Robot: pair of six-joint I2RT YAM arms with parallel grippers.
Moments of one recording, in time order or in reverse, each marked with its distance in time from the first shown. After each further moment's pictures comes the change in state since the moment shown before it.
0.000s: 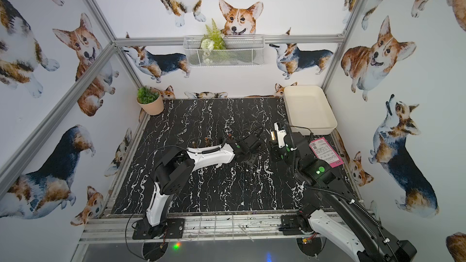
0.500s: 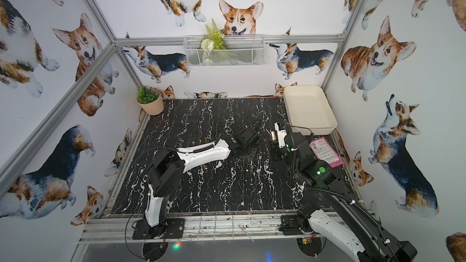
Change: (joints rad) left arm 0.049 -0.090 0.051 -0.056 0.054 -0.043; right arm 0.000 -0.006 0.000 0.000 0.002 -0.007
